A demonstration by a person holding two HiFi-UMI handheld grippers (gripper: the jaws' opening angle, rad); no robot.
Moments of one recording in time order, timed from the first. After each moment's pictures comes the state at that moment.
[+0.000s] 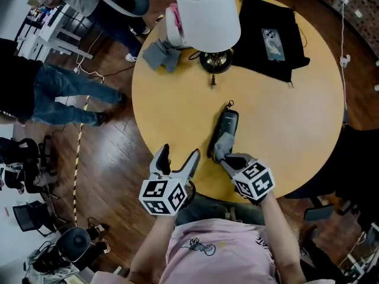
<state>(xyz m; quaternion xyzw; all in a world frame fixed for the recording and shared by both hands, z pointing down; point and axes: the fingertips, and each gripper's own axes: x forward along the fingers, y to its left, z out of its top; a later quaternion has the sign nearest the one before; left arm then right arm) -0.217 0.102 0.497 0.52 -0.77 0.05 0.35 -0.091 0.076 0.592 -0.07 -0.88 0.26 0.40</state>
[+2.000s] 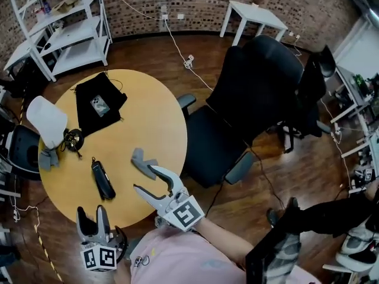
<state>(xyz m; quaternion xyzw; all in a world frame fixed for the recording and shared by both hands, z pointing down) -0.052 0.129 0.313 0.67 -0.73 -0.08 0.13 0.129 0.043 0.316 0.31 -0.95 0.02 -0.05</state>
